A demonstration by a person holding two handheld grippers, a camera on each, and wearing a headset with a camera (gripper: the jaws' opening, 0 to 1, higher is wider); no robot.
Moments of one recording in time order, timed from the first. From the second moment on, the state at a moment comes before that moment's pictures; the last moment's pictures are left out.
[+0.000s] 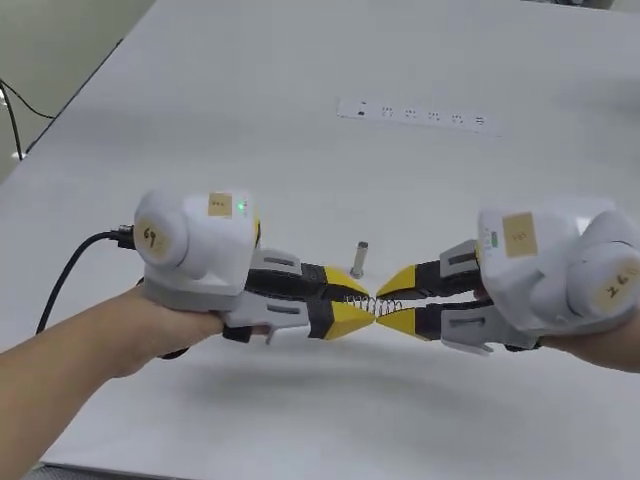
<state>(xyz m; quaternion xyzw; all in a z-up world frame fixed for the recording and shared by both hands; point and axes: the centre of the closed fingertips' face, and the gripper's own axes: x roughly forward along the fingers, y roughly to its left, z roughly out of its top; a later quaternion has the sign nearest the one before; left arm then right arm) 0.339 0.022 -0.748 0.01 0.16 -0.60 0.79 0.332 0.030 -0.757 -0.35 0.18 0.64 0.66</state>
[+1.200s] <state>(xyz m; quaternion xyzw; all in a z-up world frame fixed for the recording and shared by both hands) 0.325 0.023 -0.762 0.02 0.19 -0.63 0.76 0.321 0.022 -0.776 -0.33 0.21 0.65 0.66</state>
